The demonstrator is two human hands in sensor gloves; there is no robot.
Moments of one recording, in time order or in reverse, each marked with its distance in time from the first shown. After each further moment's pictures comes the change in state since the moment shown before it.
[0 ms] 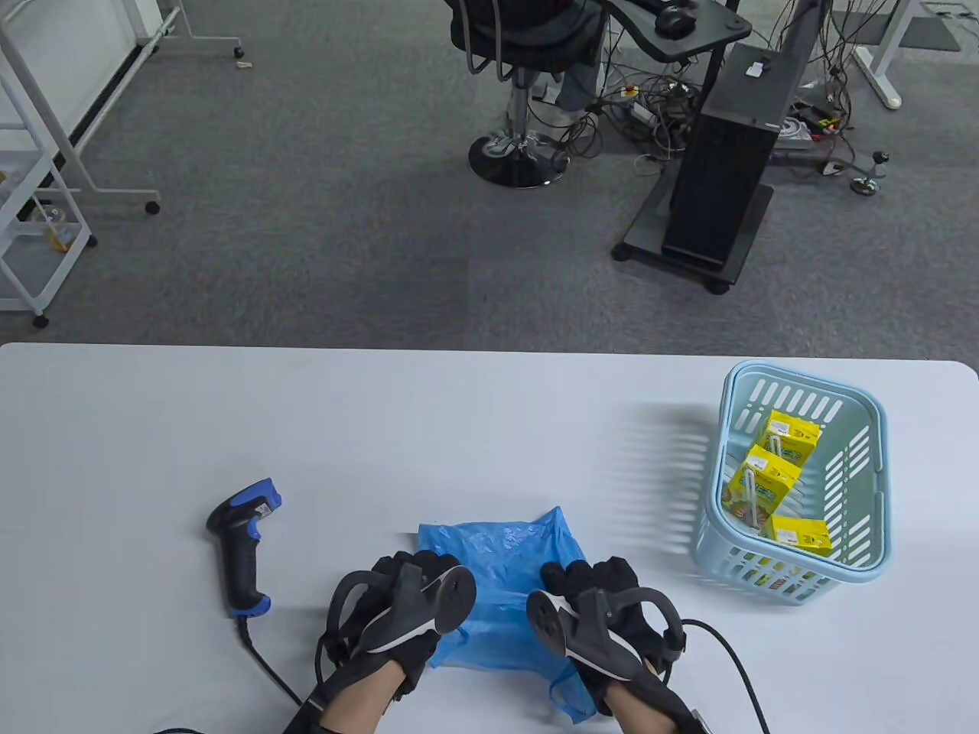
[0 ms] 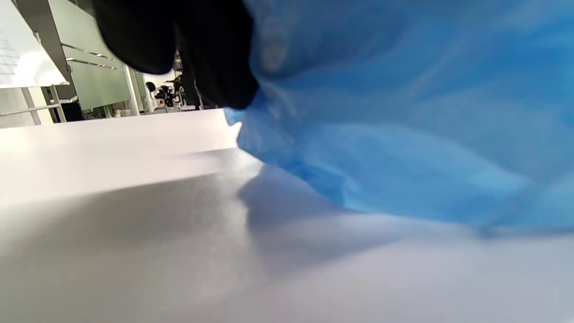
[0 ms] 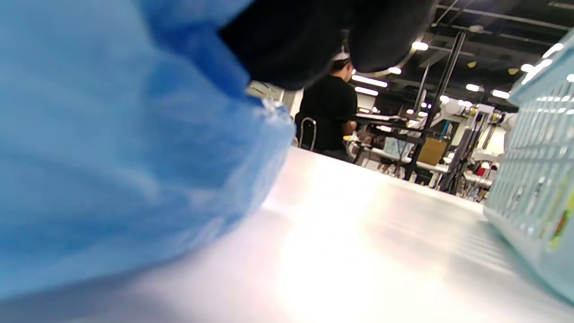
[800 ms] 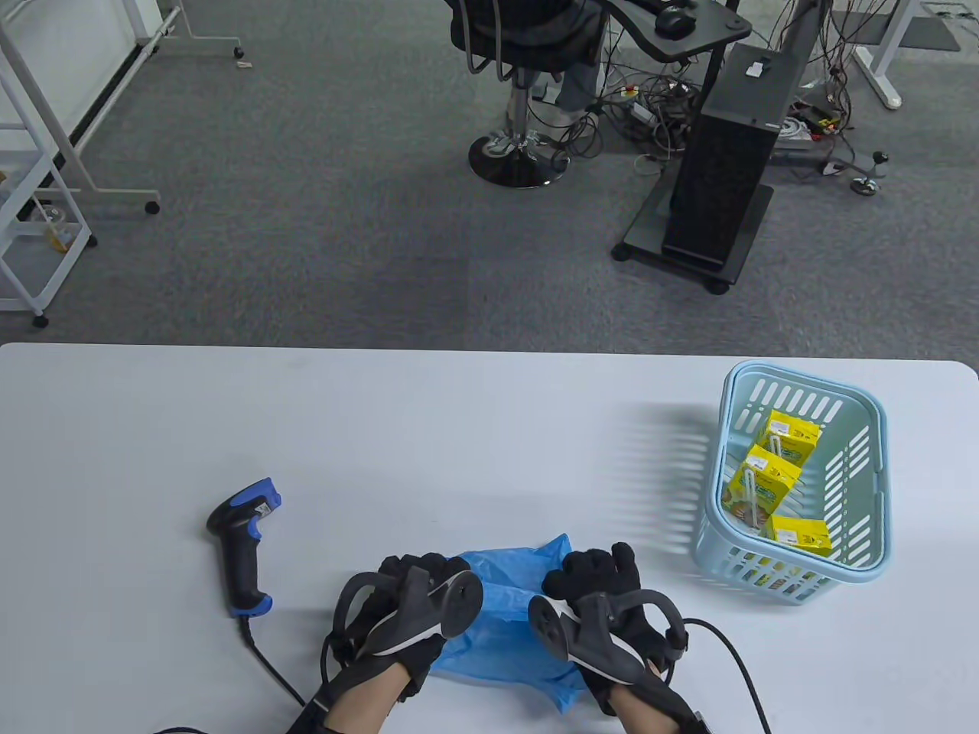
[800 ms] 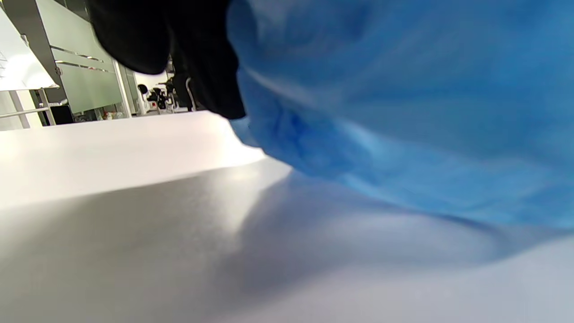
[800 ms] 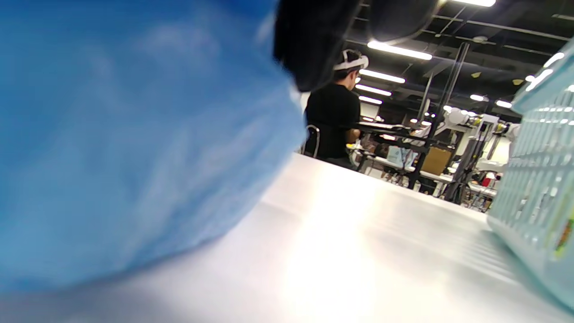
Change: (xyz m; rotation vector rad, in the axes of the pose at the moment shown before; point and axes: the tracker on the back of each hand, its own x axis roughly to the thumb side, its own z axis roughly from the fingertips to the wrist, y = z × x) left_hand 0.008 -0.003 -0.002 -0.020 -0.020 -0.009; right_hand 0.000 0.002 0.002 -0.010 -0.026 -0.002
